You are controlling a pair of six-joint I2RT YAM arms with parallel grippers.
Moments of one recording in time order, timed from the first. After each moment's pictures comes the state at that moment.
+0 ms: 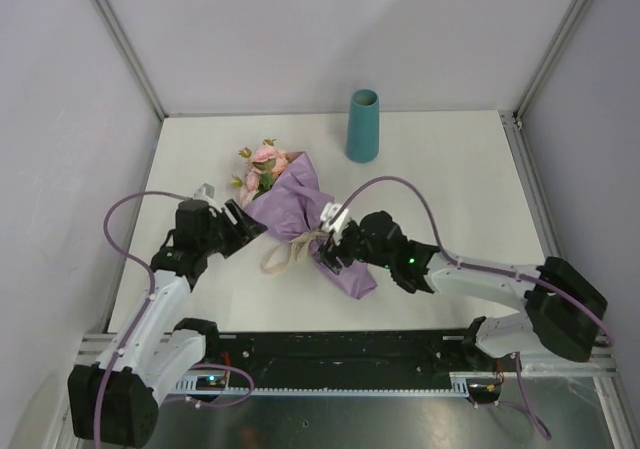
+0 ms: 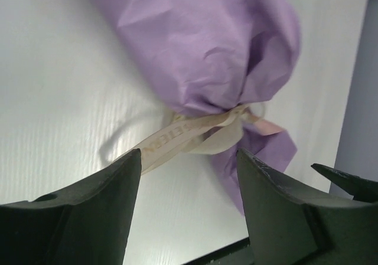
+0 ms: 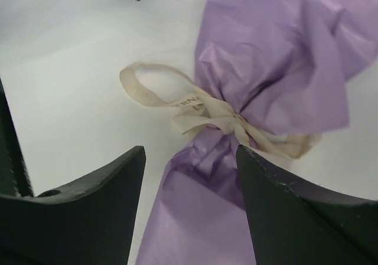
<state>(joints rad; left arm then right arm) -0.15 0.84 0.58 -0.36 0.24 -0.74 0.97 1.31 0.72 0.27 -0.09 -0.07</state>
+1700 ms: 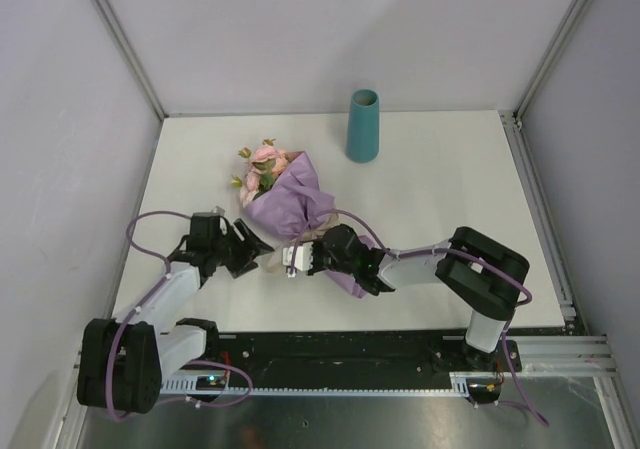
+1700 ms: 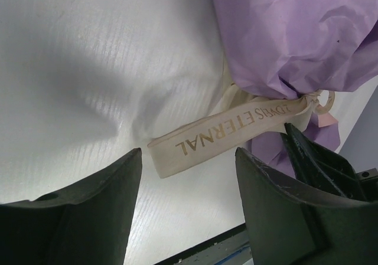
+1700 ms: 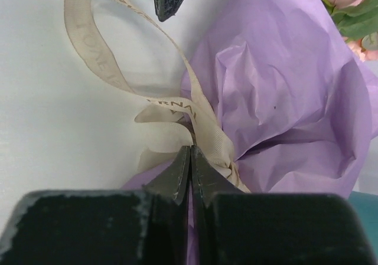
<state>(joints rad) -0.11 1.05 0.42 -0.27 0.35 -0.82 1.05 1.77 0.80 0.52 -0.01 -0.81</state>
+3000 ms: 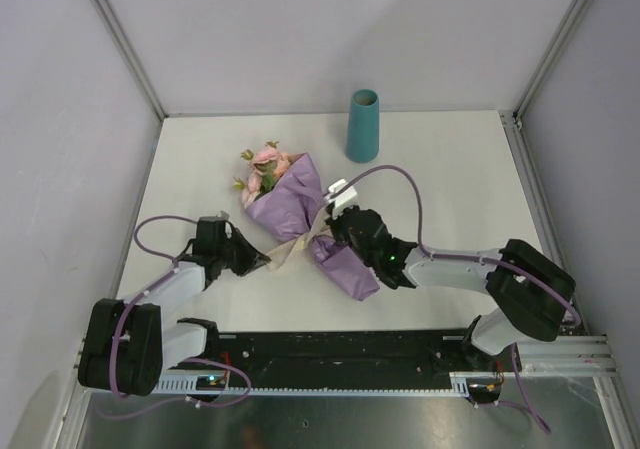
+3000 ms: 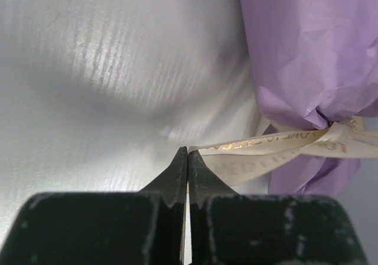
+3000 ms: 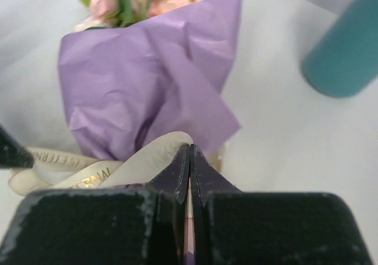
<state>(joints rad) -0.13 1.15 0.36 -0.10 0.36 -0.86 1.00 1.55 0.77 0.56 0.40 -0.04</state>
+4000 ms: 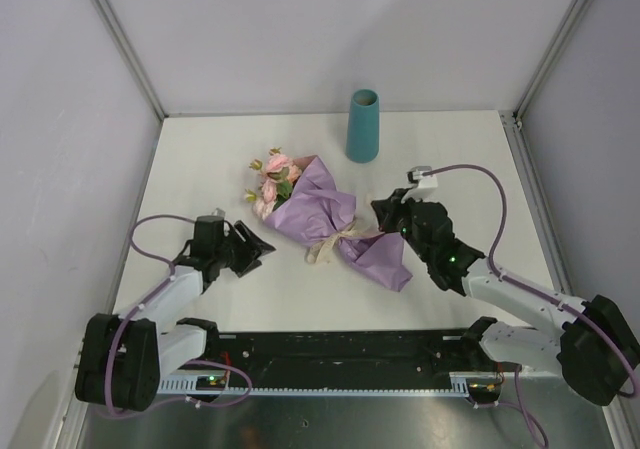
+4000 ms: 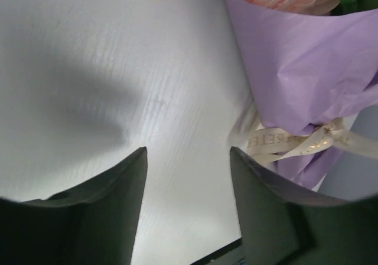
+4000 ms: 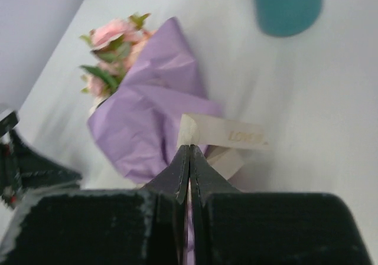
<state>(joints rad) -0.14 1.08 0.36 -0.12 0.31 -0.89 0.70 1.09 0.58 0.31 0.27 0.48</state>
